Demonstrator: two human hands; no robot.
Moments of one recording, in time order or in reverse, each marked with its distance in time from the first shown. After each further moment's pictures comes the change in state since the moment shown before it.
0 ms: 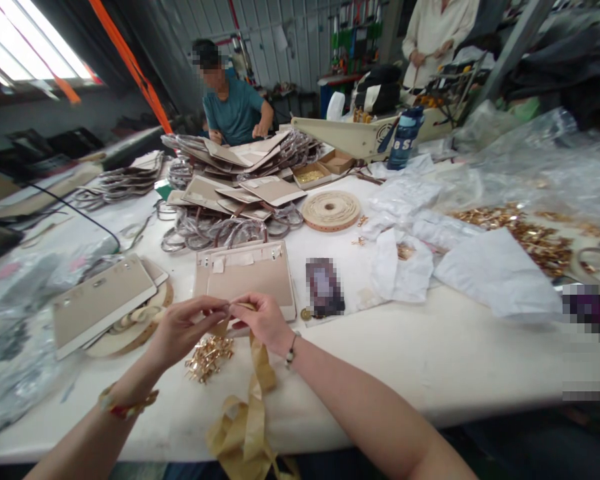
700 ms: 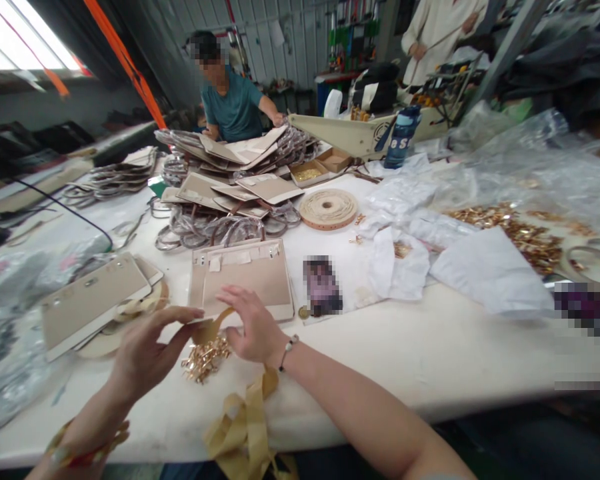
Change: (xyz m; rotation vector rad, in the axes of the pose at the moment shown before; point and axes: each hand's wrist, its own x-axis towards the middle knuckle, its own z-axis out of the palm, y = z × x) left_hand -0.023 0.021 -0.022 0.289 0.188 0.245; right_hand -0.011 -0.001 -0.004 -0.762 -0.152 -0.611
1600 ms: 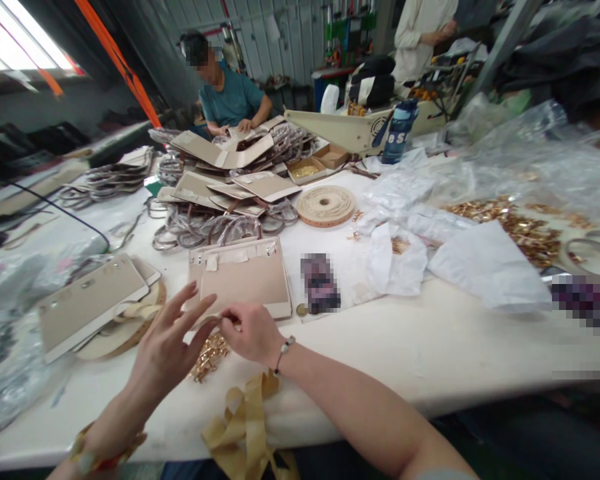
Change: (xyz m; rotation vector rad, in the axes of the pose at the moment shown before) left_hand 0.001 0.017 0.022 0.331 -0.062 0.000; right_hand -0.002 -0.008 0.005 -0.041 -0.003 0.261
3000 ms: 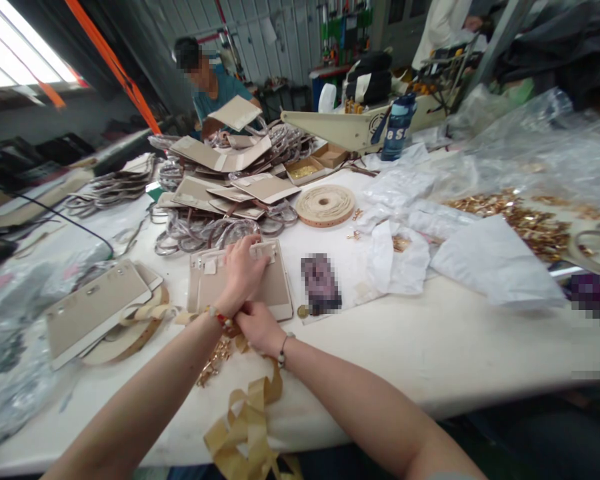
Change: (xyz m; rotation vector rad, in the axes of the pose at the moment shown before) left_hand 0.129 0.013 0.118 -0.315 -0.023 -0.510; right_hand 0.017 0.040 0.022 0.628 0.041 0.401
